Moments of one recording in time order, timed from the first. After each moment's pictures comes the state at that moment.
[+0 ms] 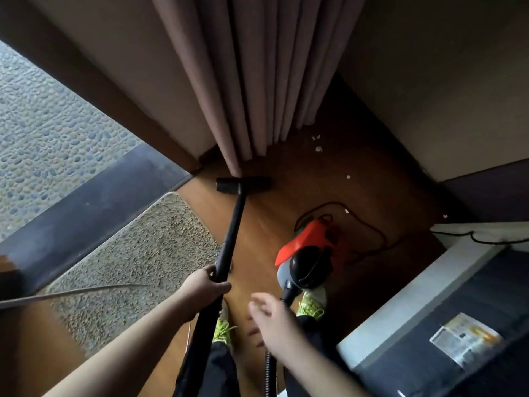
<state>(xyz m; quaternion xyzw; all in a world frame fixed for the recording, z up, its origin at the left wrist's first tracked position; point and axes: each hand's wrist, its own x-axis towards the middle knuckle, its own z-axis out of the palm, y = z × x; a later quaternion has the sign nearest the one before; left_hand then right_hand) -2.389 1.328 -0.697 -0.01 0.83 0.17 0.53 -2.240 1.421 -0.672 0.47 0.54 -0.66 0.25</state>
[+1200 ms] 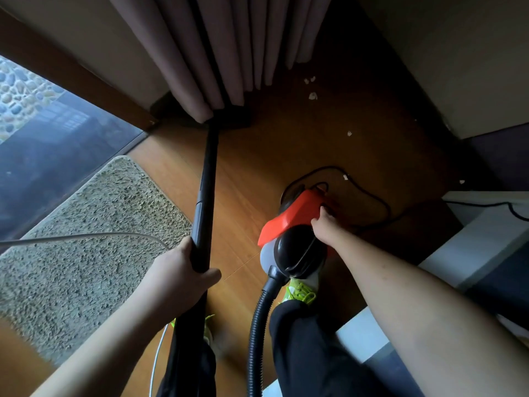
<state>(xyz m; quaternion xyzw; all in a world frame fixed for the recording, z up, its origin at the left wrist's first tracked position) -2.377 1.388 -0.760 0.14 0.89 0.05 0.44 -2.225 1.622 -0.972 0.56 0.64 -0.34 0.41</state>
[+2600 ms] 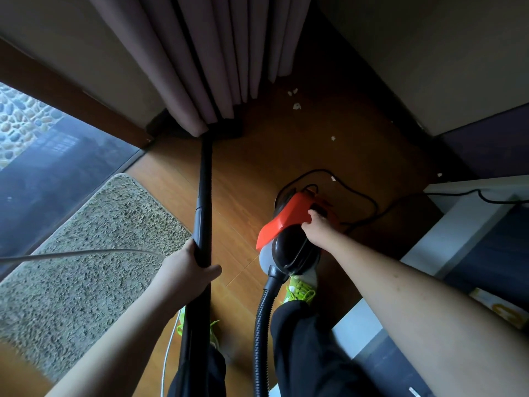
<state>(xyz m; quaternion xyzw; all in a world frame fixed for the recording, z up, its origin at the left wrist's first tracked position) -2.383 1.382 -0.770 0.14 0.88 0.05 0.46 -2.223 1.608 -0.914 0.55 0.63 -0.42 0.35</state>
